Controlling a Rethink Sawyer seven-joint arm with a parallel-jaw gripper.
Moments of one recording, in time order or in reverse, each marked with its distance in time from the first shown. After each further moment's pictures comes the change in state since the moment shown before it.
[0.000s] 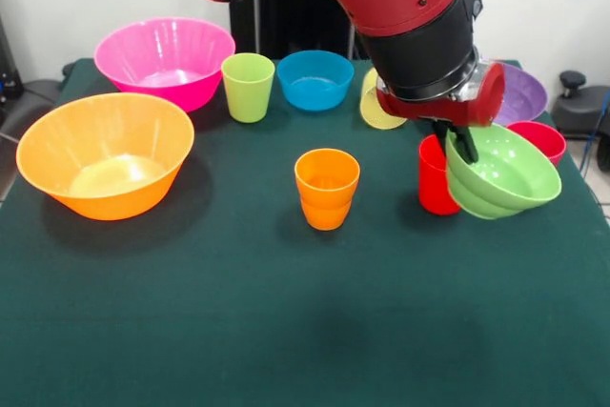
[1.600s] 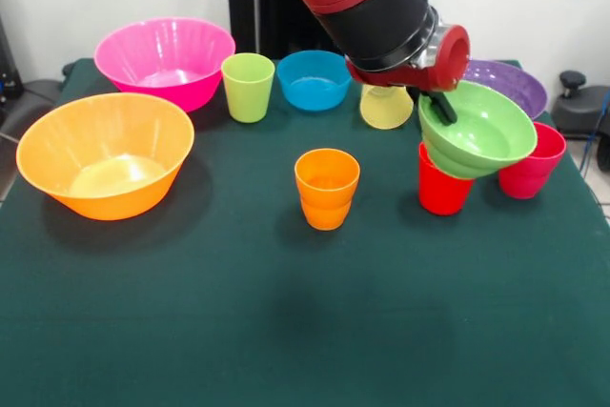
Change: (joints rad) arm -0.123 -0.044 0.087 0.090 -0.001 0.089 0.000
